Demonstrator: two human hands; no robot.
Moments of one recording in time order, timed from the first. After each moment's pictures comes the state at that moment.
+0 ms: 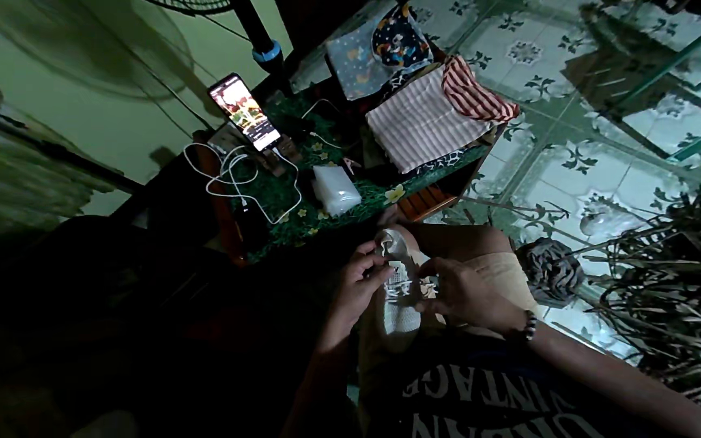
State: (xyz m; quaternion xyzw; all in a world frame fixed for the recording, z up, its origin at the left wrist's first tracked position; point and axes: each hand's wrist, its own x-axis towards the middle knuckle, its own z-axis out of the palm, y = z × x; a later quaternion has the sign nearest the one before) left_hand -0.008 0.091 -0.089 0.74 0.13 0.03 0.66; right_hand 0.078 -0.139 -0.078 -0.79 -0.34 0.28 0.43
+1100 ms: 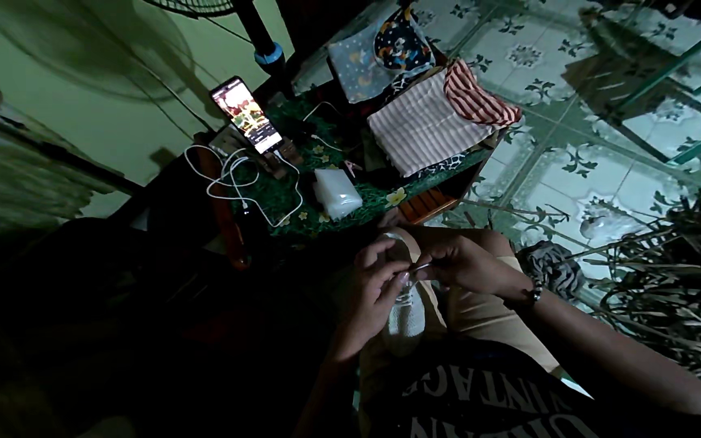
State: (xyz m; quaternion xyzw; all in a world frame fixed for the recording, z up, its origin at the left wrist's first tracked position) left_hand -0.010 0.075 -0.074 0.85 0.00 0.11 0.51; right_hand 0.126 -0.121 -0.044 -0.68 -0.37 0.37 0.52
